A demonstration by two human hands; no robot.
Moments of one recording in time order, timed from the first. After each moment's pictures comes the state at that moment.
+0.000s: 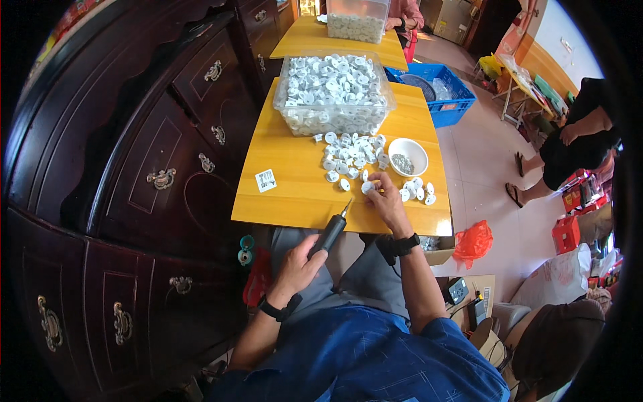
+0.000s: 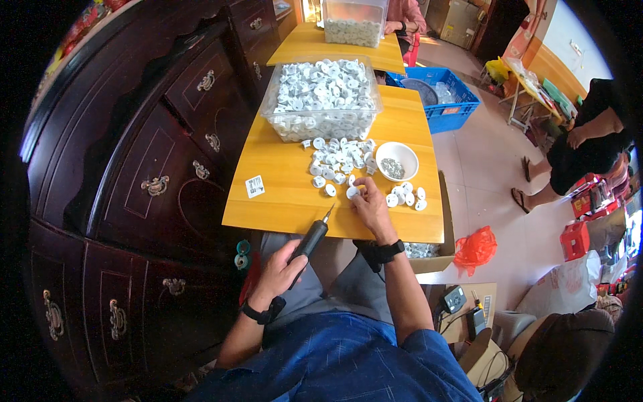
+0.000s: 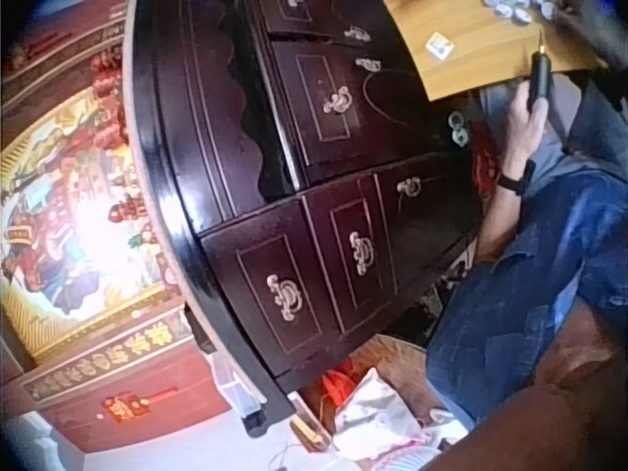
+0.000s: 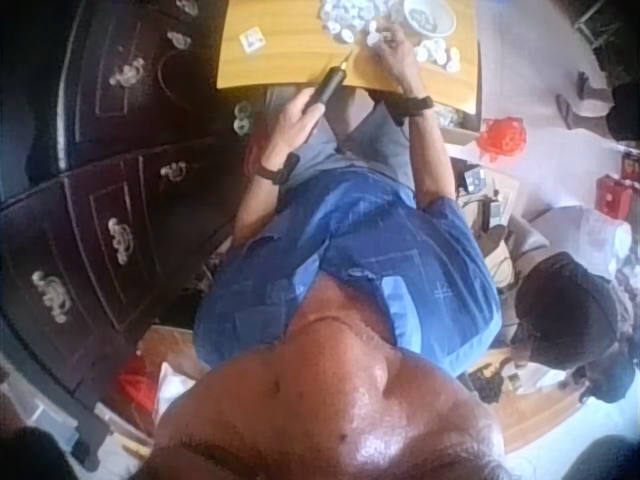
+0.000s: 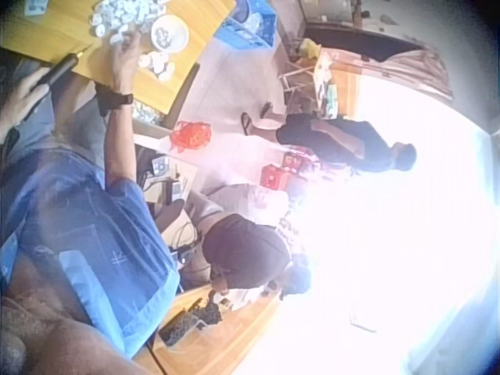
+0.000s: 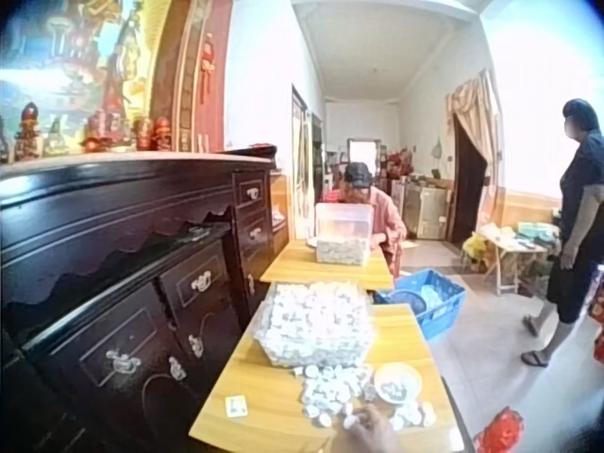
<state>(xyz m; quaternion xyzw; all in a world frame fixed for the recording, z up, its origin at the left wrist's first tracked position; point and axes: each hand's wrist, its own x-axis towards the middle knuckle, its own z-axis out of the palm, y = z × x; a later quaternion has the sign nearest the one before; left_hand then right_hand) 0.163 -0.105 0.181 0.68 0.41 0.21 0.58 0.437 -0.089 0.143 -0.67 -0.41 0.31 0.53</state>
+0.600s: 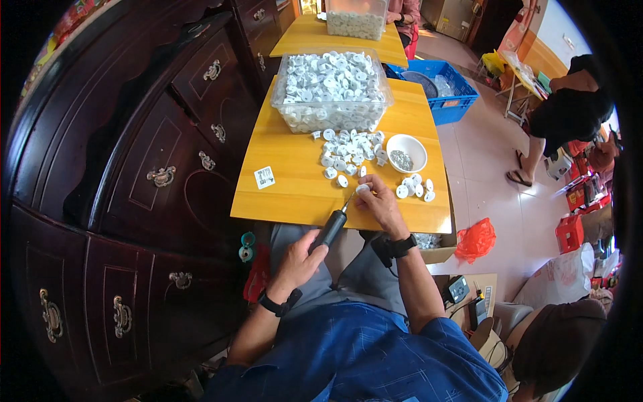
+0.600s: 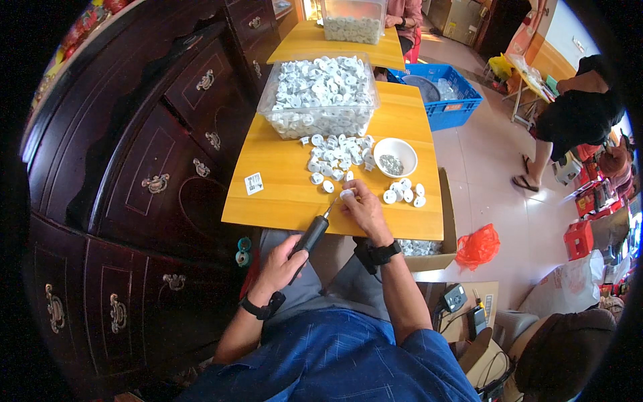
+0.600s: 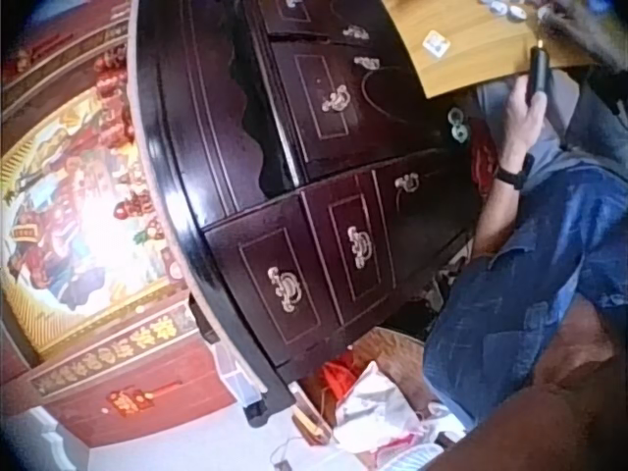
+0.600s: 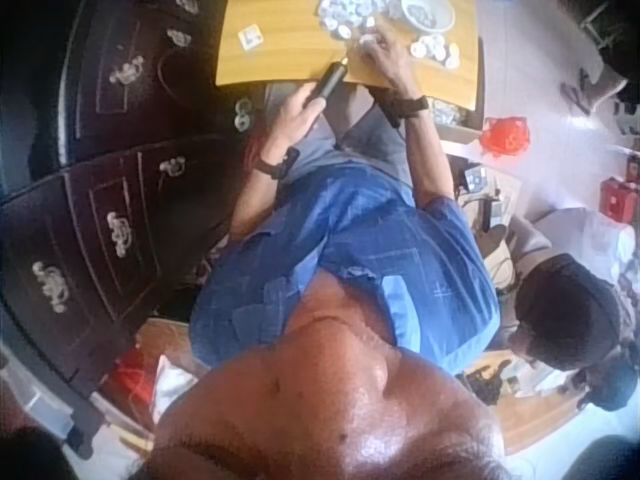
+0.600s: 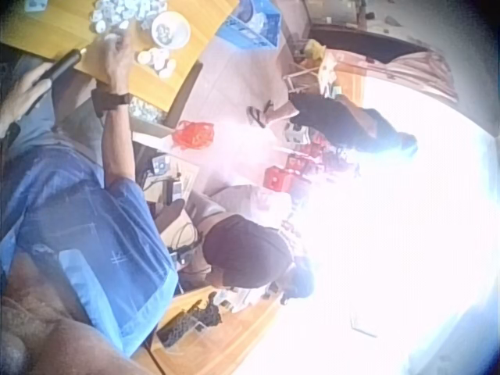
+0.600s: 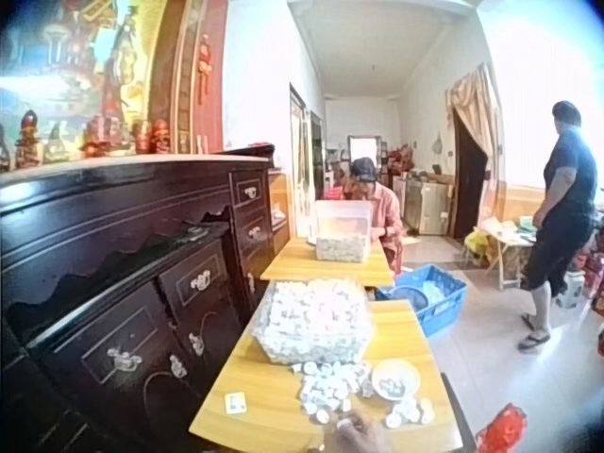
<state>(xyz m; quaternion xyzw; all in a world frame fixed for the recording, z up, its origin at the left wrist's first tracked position) 0.173 -0.106 0.178 0.68 0.41 0.20 0.58 0.424 -0.098 0.150 -0.62 -0.40 0.40 0.55</state>
